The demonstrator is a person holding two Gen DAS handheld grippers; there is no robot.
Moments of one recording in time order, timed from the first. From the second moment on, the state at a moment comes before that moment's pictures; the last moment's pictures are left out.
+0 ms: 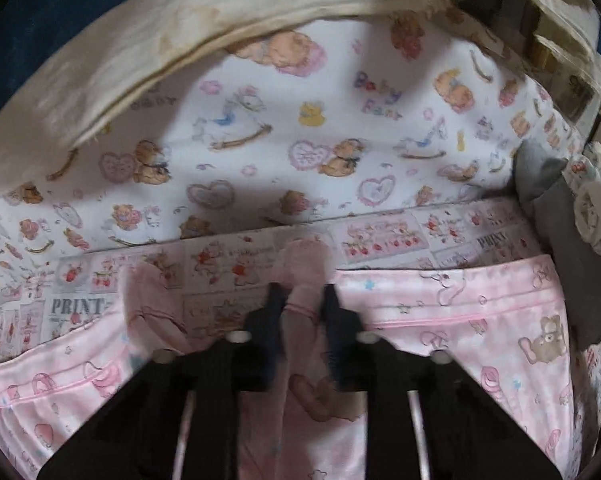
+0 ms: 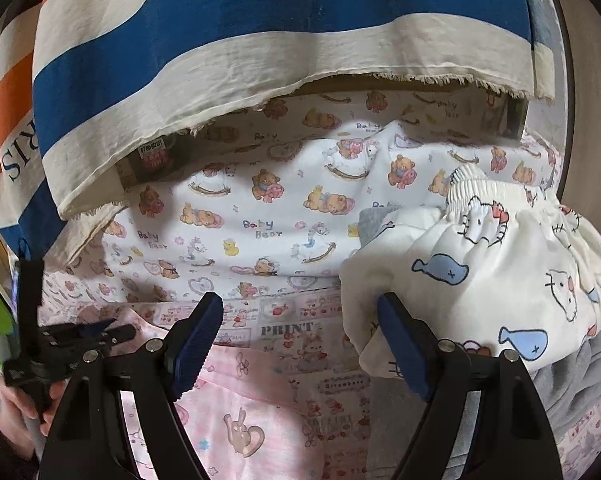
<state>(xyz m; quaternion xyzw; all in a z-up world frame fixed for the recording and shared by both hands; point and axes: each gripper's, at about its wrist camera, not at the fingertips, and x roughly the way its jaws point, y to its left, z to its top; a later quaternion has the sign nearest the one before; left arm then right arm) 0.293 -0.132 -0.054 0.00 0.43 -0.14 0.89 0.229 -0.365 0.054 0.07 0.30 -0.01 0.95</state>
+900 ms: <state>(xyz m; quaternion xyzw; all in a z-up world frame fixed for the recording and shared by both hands) 0.295 -0.120 -0.057 0.04 0.43 0.01 0.90 0.267 -0.347 -0.017 0.14 0.52 0.06 0.84</state>
